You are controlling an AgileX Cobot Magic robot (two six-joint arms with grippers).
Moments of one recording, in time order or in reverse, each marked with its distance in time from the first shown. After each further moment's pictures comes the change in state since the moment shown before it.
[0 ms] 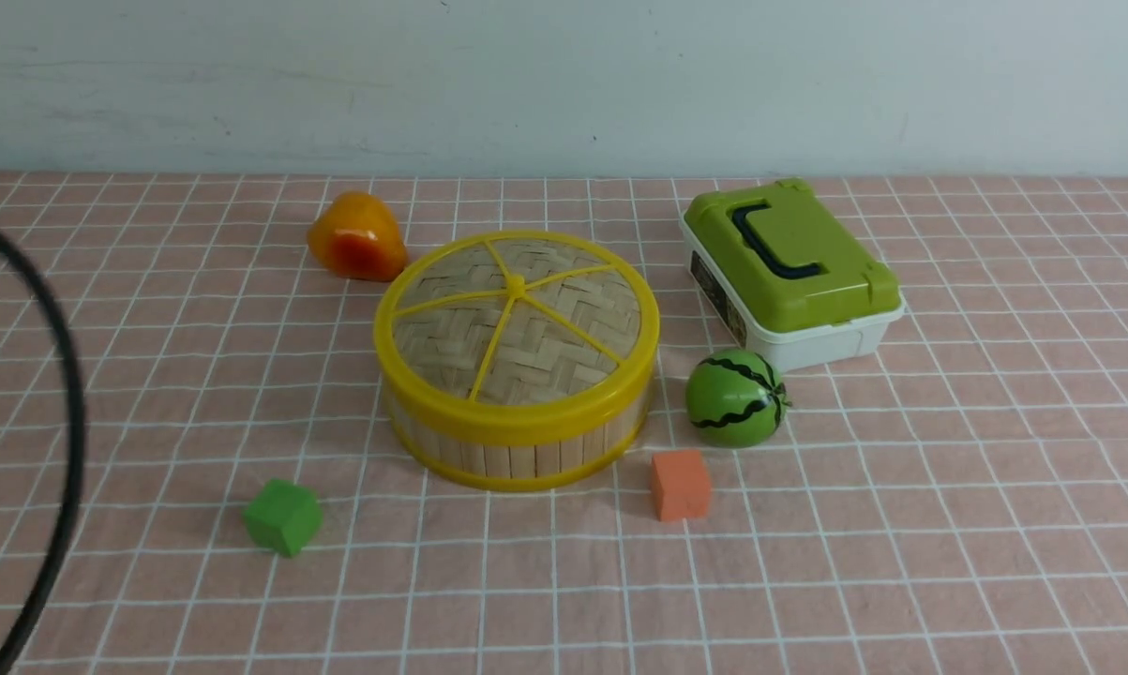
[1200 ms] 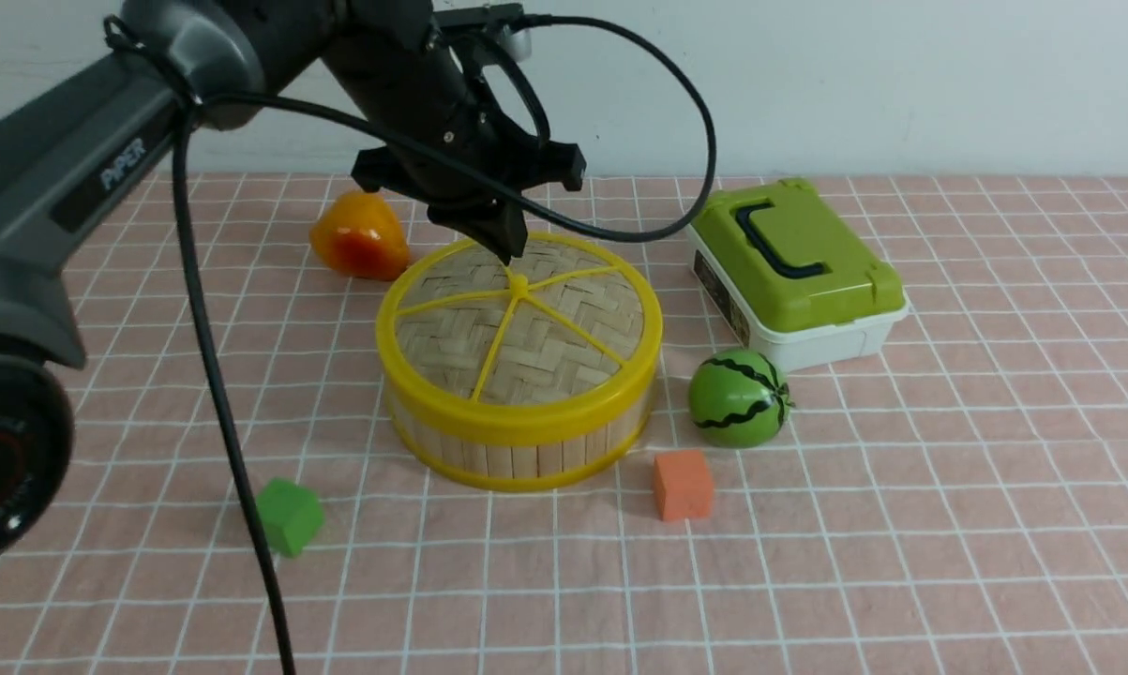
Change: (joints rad) right arm 0.000 0.000 0.000 0.000 0.000 0.000; left arm -0.348 1.342 -1.552 -0.111 0.848 0.291
